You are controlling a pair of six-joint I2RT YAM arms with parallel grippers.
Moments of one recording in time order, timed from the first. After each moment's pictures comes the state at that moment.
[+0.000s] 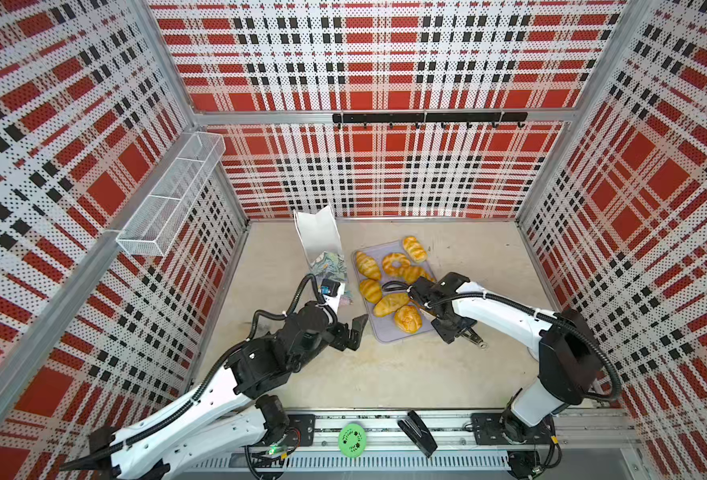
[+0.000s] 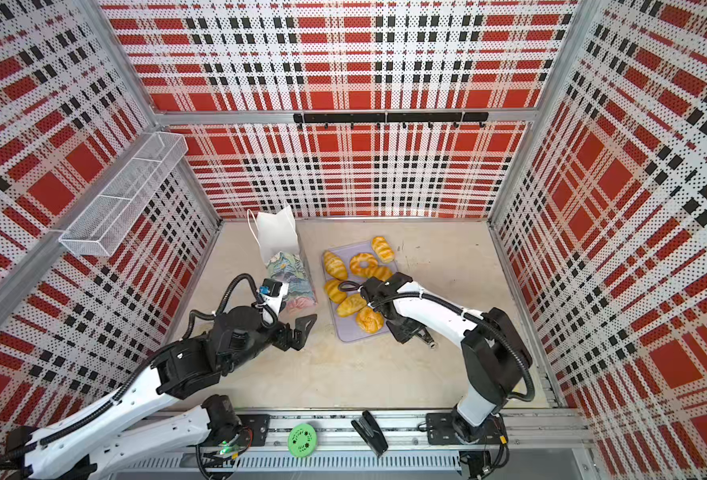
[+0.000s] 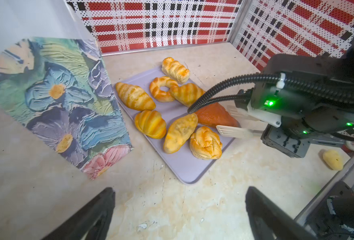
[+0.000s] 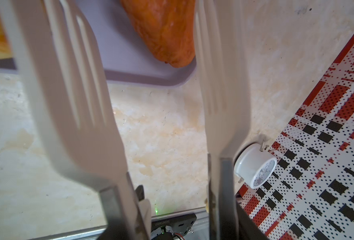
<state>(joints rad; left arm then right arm) -0.95 0.75 0.82 -0.56 -0.33 -0.36 0.73 1.65 1.22 -1.31 0.44 0.27</state>
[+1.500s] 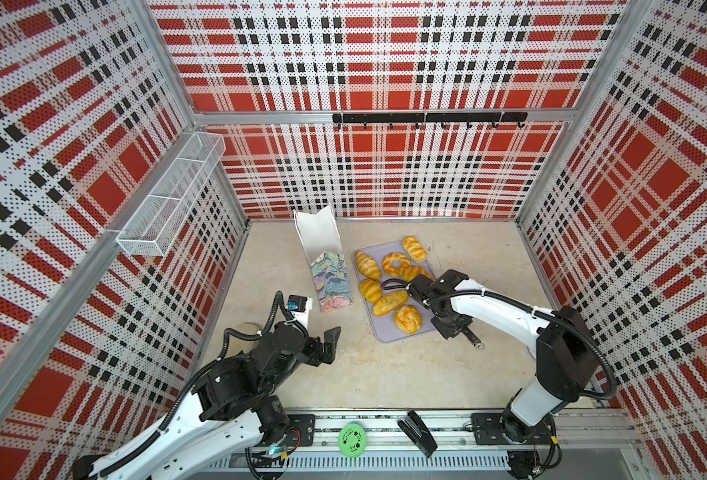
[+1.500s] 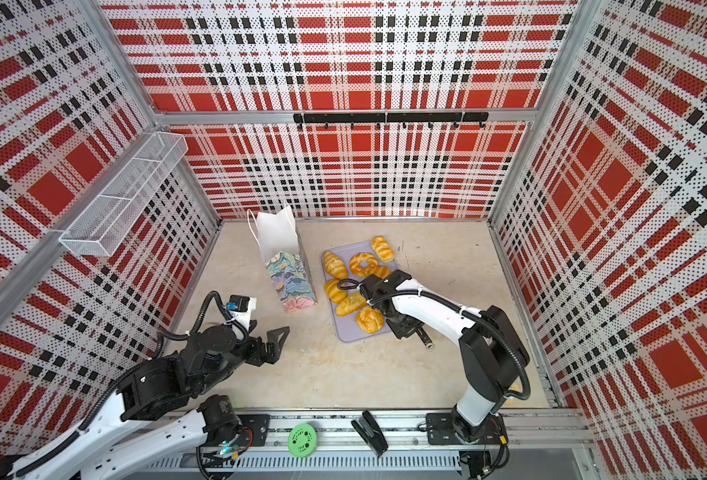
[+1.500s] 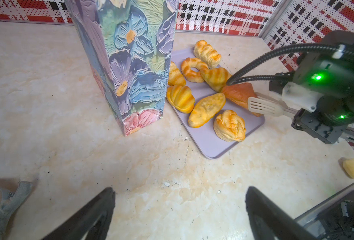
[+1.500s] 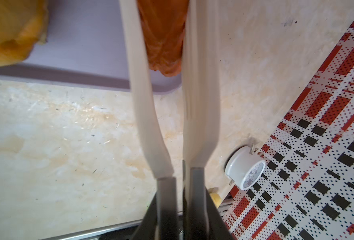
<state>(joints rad) -0.94 0.55 0.77 -0.82 -0.42 -0.53 0.74 1.64 1.24 -1.32 0.47 0.23</state>
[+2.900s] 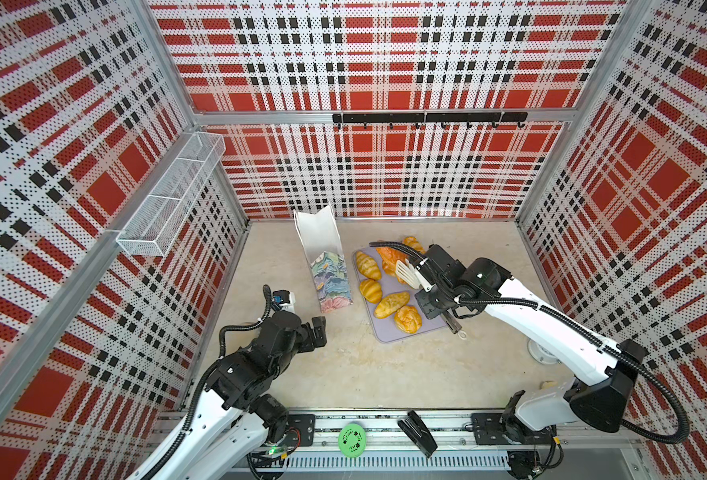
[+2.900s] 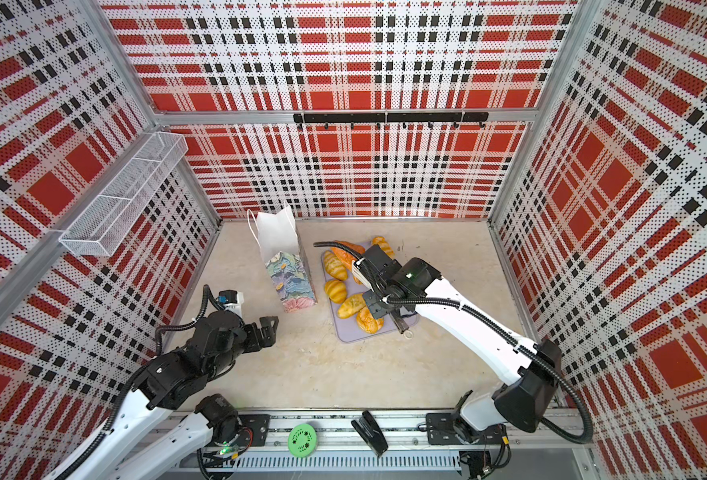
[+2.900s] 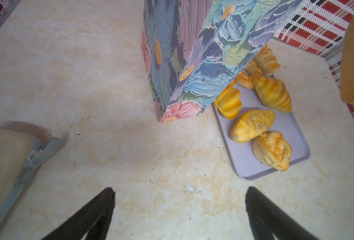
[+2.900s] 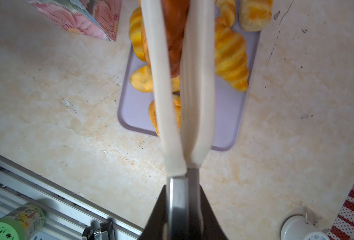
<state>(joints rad) -0.59 0.61 0.69 -0.79 -0.29 -0.60 0.82 1.46 1.52 -1.18 0.20 0.24</state>
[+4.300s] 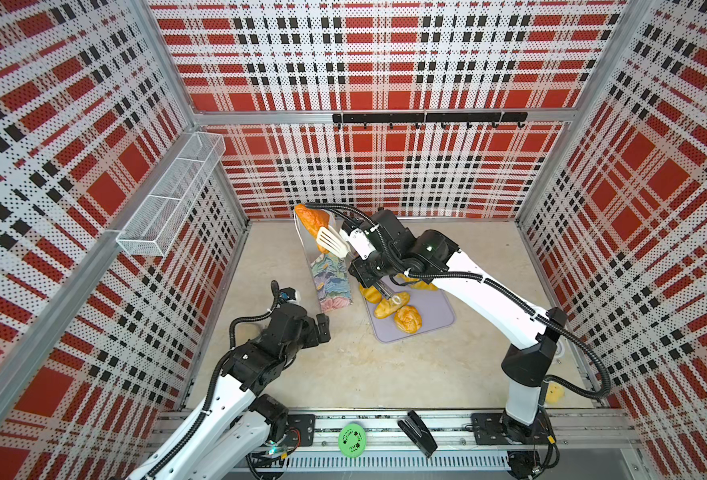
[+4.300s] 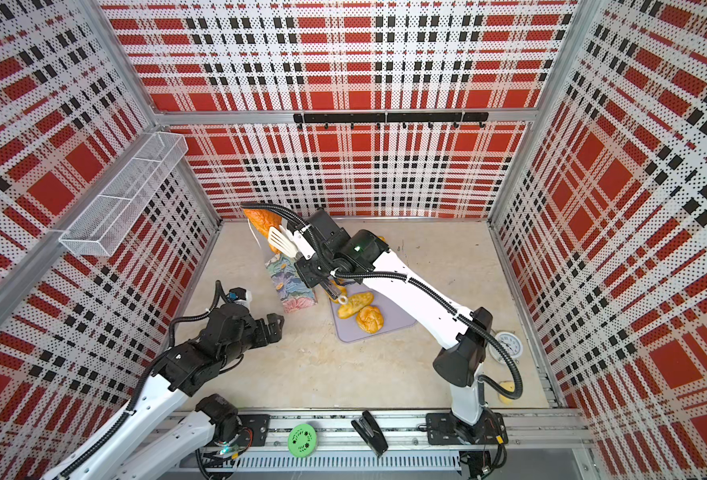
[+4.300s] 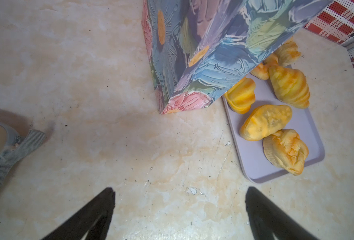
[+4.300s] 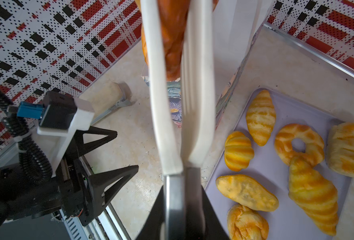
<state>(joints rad) -0.51 0.70 0.64 -0.71 -0.20 -0.59 0.93 1.89 2.16 -1.04 -0.03 0.17</state>
